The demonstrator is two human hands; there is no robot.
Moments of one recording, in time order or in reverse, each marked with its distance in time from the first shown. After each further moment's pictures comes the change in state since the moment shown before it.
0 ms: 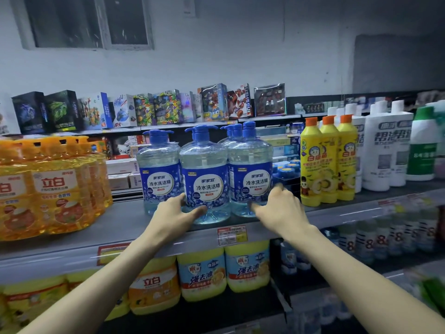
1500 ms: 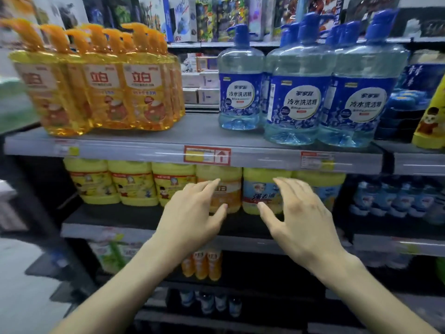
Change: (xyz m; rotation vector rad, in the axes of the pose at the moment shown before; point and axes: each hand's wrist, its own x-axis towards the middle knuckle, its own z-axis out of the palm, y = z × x) left_hand -0.181 -0.072 -0.028 0.497 -0.044 -0.082; right_hand -0.164 -0.049 0.095 0.015 -0.161 -0.469
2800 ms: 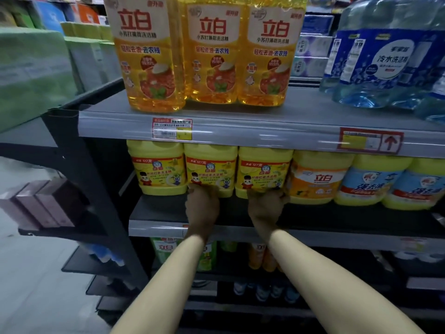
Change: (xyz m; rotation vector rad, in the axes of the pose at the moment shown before) left_hand 0.052 -0.336 0.122 -0.541 0.035 -0.703; right_hand 0.120 -0.224 0.332 0.518 0.148 0.805
